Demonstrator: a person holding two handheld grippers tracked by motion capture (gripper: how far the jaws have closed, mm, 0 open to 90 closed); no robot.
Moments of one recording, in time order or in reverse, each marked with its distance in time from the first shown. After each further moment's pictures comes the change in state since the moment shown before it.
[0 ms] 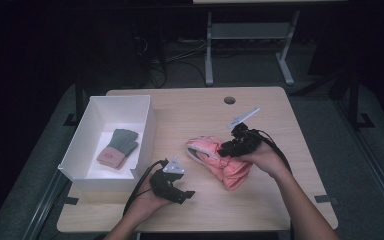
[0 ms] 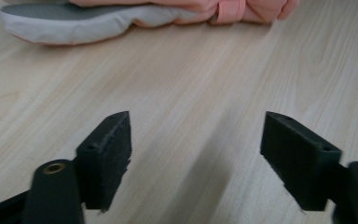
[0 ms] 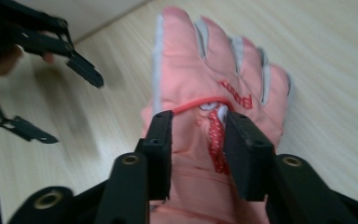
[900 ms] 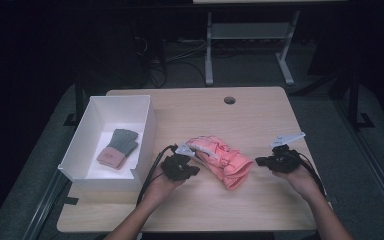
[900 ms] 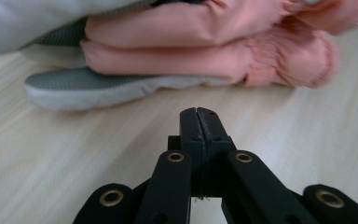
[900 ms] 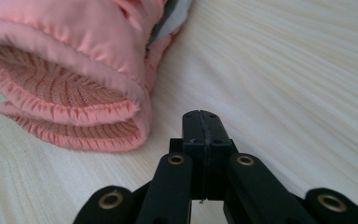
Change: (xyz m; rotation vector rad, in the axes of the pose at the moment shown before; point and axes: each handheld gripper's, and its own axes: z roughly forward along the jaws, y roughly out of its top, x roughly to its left) left arm 0.015 0.048 0.028 0.053 0.032 -0.052; right arm -0.039 -0.117 -0.027 -0.071 -0.157 0.093
